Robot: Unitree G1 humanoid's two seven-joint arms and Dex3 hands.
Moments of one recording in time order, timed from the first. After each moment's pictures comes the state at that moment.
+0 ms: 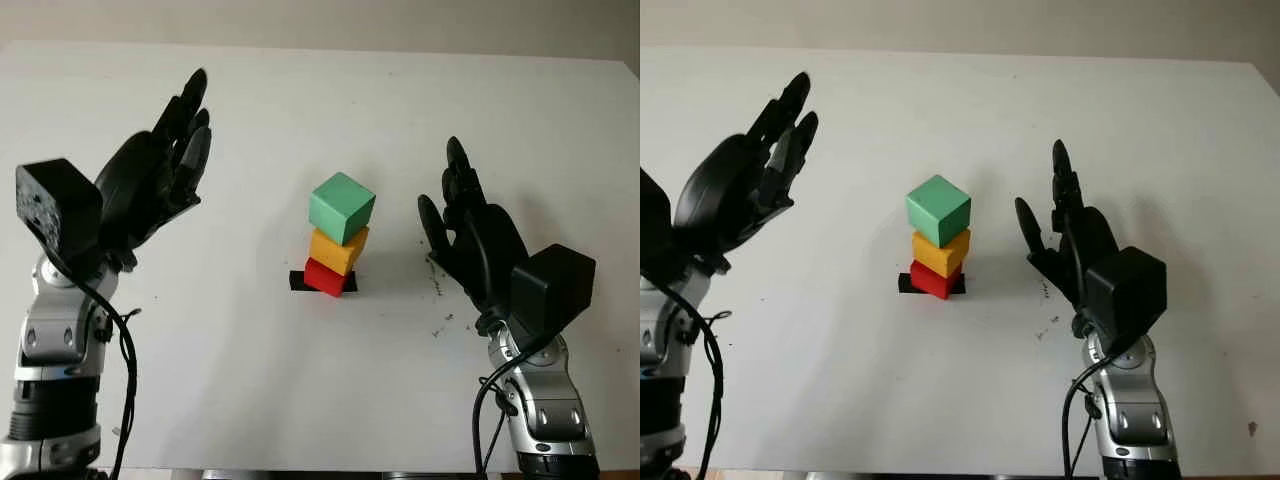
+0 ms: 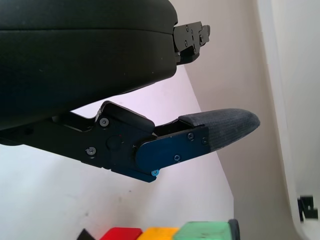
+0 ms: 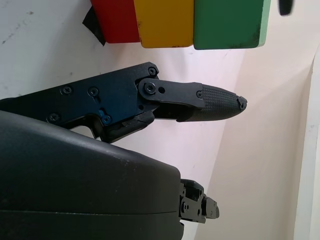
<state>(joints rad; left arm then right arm) -0.32 0.35 0.21 -0.02 -0.16 0.12 -0.37 -0.16 -0.16 -0.05 -0.15 0.01 0.12 0.11</state>
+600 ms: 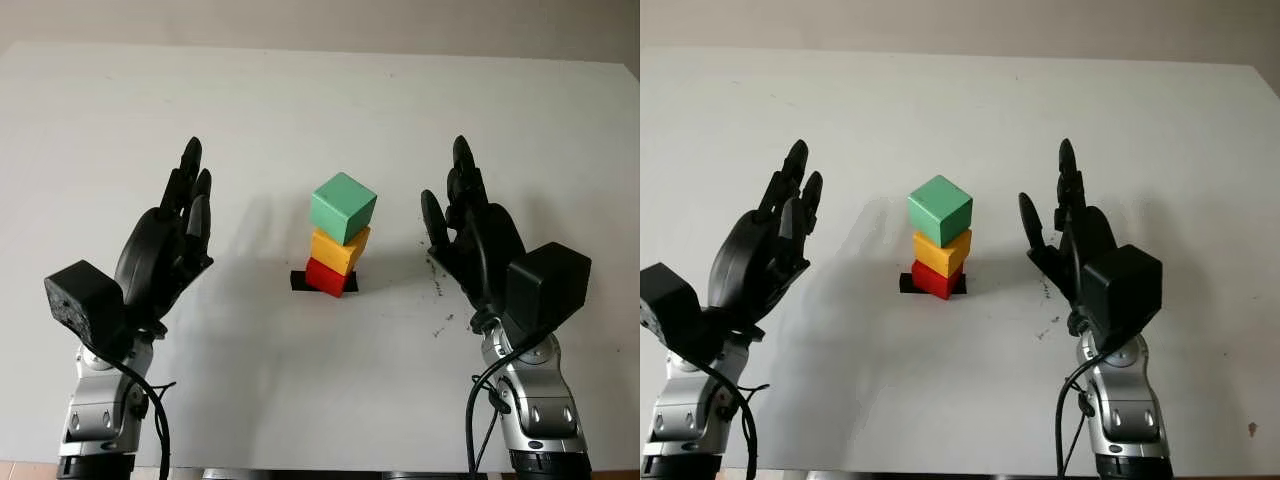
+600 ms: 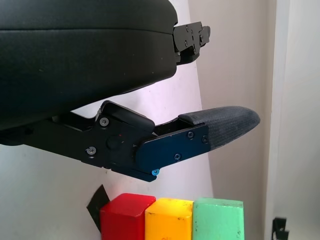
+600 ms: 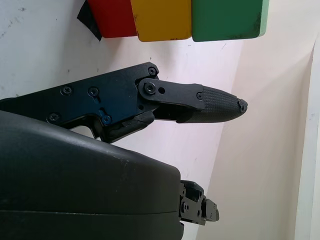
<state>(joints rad) -0.12 0.16 0.15 -0.07 -0.18 -0.03 -0.25 -0.16 -0.14 -0.04 -0.14 0.00 0.13 0.06</state>
